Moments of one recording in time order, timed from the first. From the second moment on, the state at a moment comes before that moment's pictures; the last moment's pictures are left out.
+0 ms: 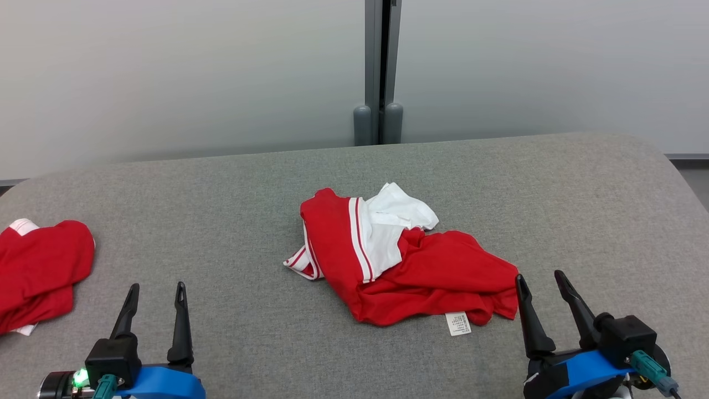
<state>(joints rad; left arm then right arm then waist) -0.02 0.12 0.03 0.32 -0.06 -0.08 -0.26 -0.06 -0.05 0.04 0.30 0.15 0.13 -0.26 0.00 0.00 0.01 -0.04</state>
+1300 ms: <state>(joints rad) -0.10 0.10 0.02 0.32 -0.04 -0.11 -0.26 -0.28 -0.11 0.02 0.46 0.10 0.13 -0.26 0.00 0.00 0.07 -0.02</state>
